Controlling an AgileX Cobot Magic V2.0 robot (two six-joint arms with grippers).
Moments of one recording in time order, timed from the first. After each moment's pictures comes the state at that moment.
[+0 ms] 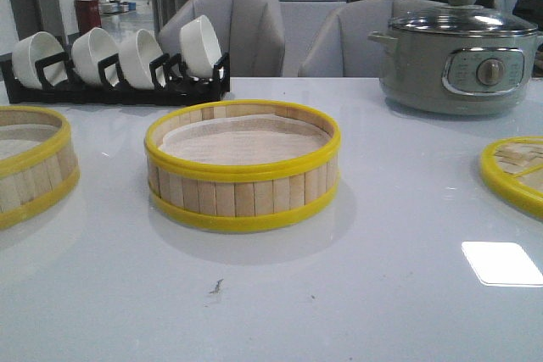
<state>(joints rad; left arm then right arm) -0.11 0.00 0.01 -0.01 0.03 -0.02 -0.09 -0.01 0.03 -0.08 0.12 0.07</state>
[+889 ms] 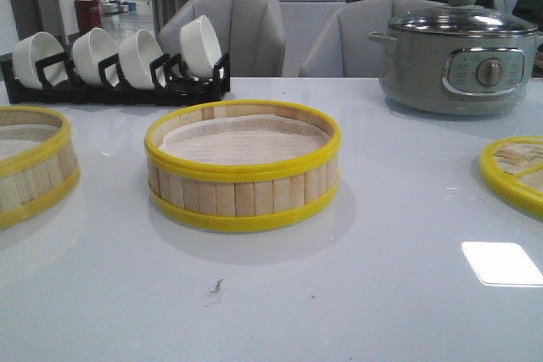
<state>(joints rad) -0.11 0.36 -0.60 0.07 0.45 -0.02 -0.09 -0.01 0.03 -0.08 0.12 0.07</state>
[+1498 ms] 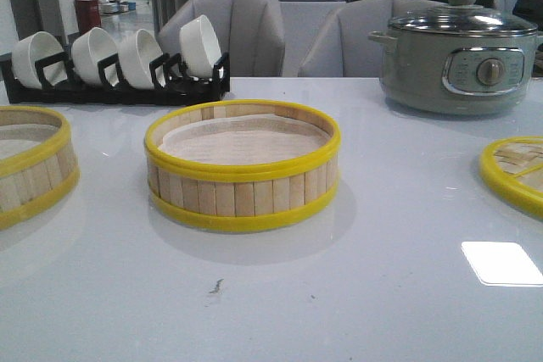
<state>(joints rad) -0.11 0.89 -0.93 0.09 0.61 0.03 -0.09 -0.01 0.03 -0.08 0.12 0.07</state>
